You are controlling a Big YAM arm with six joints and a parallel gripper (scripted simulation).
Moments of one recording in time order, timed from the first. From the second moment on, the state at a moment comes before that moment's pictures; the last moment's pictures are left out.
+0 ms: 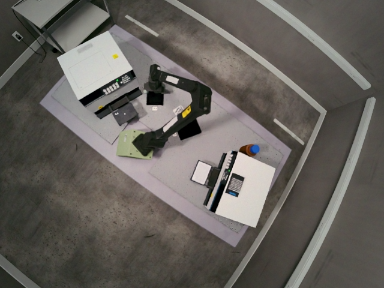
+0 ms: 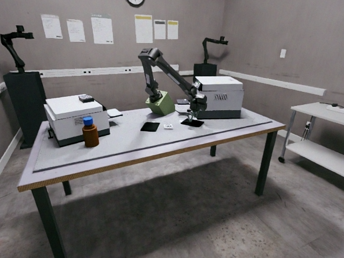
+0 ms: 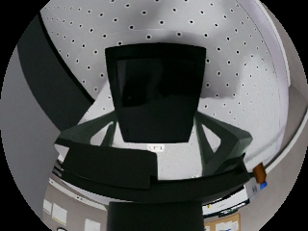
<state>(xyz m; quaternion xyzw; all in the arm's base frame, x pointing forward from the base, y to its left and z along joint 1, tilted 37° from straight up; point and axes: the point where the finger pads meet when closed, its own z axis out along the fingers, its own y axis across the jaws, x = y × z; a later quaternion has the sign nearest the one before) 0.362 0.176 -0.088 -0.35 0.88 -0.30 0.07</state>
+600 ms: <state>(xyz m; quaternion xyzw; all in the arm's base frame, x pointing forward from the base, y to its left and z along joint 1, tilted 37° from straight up) 0.356 0.177 -0.082 -0.36 0.88 -0.31 0.06</state>
